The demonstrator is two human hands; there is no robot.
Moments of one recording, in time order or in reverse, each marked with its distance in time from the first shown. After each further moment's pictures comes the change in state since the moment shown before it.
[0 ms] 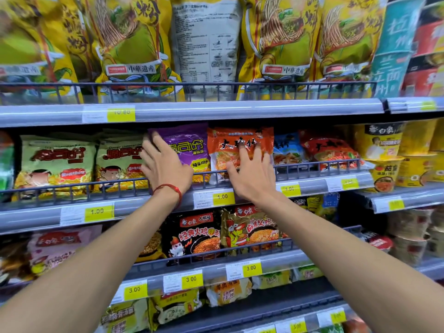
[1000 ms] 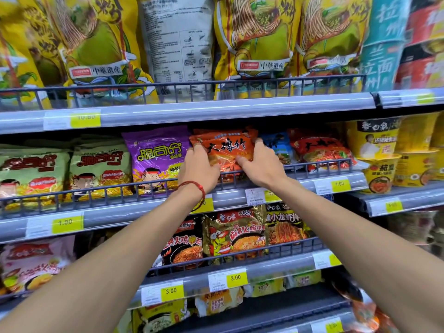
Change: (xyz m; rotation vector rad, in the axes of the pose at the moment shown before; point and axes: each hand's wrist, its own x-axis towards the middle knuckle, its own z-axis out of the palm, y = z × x) left_hand -0.017 0.080 0.056 -0.126 -0.272 0.159; right_hand 0.049 0.071 -0.024 0.237 0.013 0.006
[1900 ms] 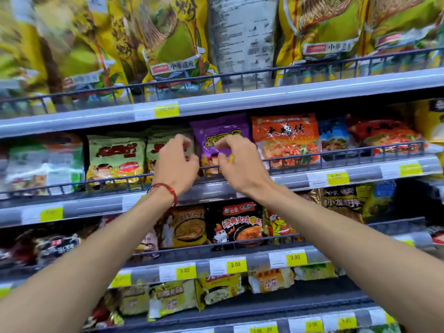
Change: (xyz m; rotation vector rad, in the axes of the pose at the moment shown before) left_hand -0.031 -0.121 -0.140 0.042 0.206 0.108; right_hand -0.072 -0.148 0.074 0.259 0.074 -0.446
